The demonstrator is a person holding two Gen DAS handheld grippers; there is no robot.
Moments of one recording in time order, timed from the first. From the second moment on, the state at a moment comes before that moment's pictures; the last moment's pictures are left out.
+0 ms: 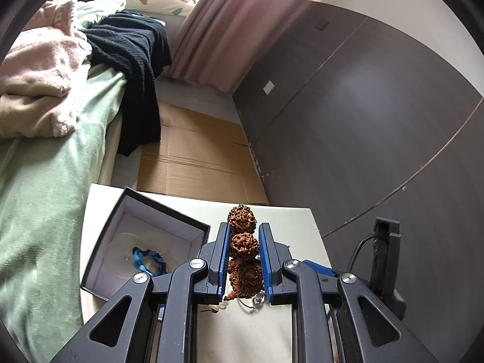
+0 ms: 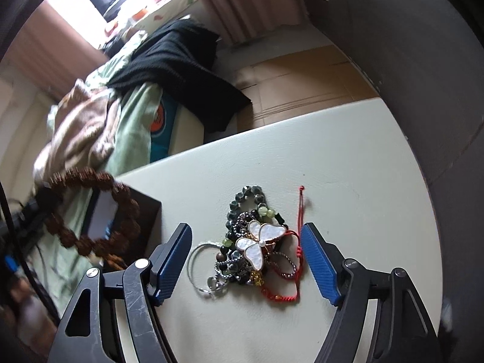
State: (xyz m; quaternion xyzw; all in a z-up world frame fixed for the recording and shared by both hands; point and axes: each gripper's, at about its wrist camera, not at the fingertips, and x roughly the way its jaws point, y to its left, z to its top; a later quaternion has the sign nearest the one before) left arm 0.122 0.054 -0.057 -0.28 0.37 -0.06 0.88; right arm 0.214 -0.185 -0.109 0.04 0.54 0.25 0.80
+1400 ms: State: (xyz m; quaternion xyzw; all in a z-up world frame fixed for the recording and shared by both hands) left arm 0.103 0.096 -0.051 -0.30 0.35 0.00 0.89; right arm 0.190 -0.168 -0.079 0.07 0.52 0.31 0.79
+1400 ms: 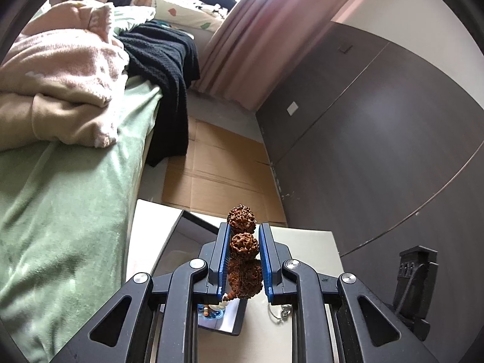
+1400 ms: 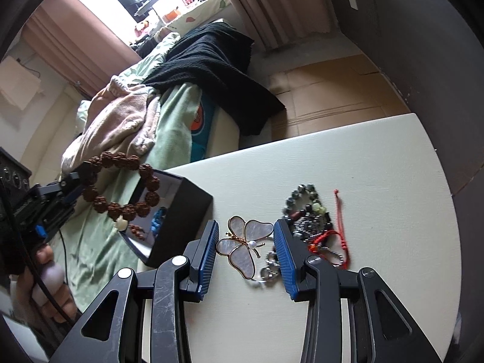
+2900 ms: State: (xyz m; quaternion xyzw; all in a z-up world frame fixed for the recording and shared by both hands) left arm 0.101 0.141 -0.072 -0.32 0.37 0.07 0.87; right arm 0.177 -0.078 -0.085 0.22 0.50 0.38 0.75
